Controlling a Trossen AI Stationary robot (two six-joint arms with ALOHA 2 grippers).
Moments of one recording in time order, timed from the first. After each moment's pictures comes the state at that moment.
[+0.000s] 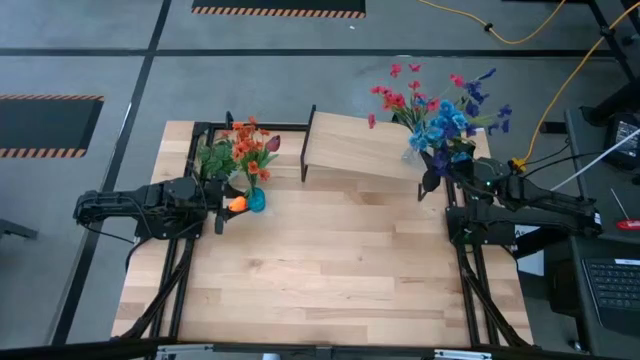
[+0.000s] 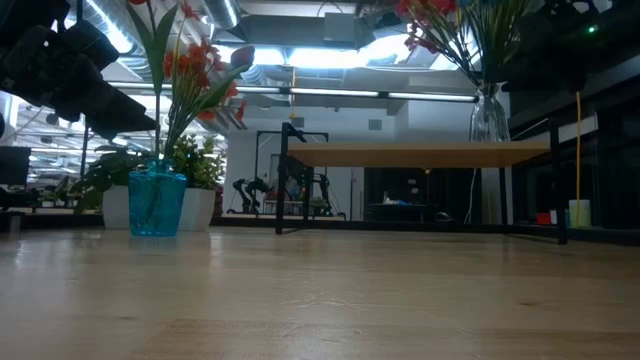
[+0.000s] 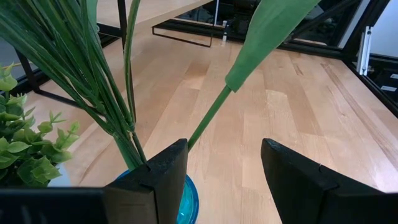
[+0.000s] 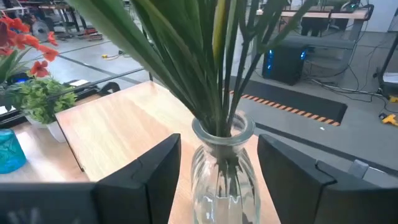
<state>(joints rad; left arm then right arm) 0.05 0.03 0.13 -0.38 -0.09 -0.18 -0.20 0.35 0.47 -0.33 0.68 0.20</state>
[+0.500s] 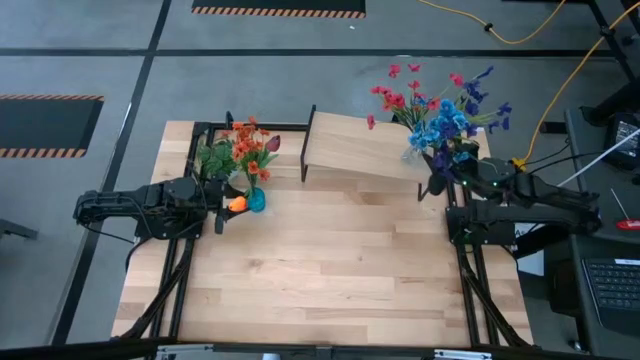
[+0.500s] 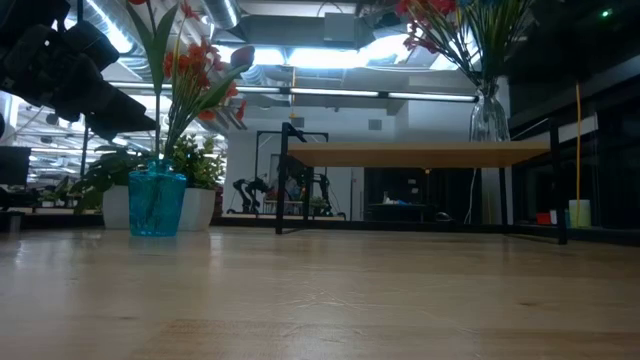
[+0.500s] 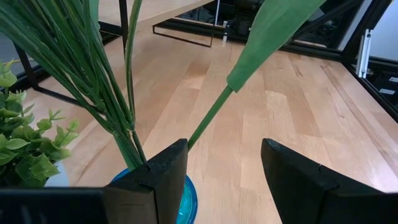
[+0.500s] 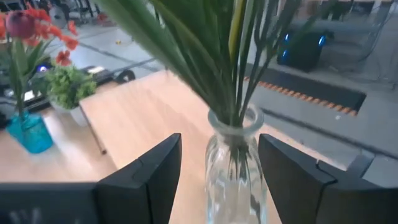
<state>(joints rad) 0.05 0.03 0.13 -0.38 -0.09 -0.20 -0.13 0.35 0.56 -0.48 0.68 0.26</state>
